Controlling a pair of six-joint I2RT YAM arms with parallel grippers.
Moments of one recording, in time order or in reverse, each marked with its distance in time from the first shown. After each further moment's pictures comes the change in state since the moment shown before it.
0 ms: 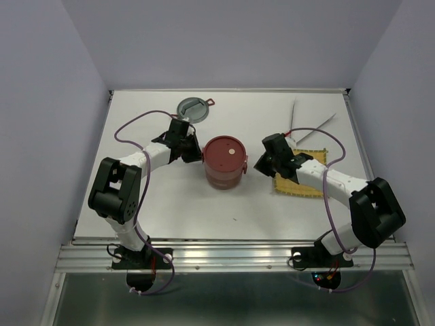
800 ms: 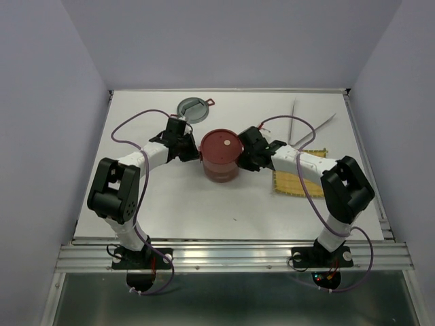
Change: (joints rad) left arm 0.023 -0.002 0.000 -0.003 -0.021 0.007; right arm 0.103 0.267 0.283 -0.162 -0.006 -0.127
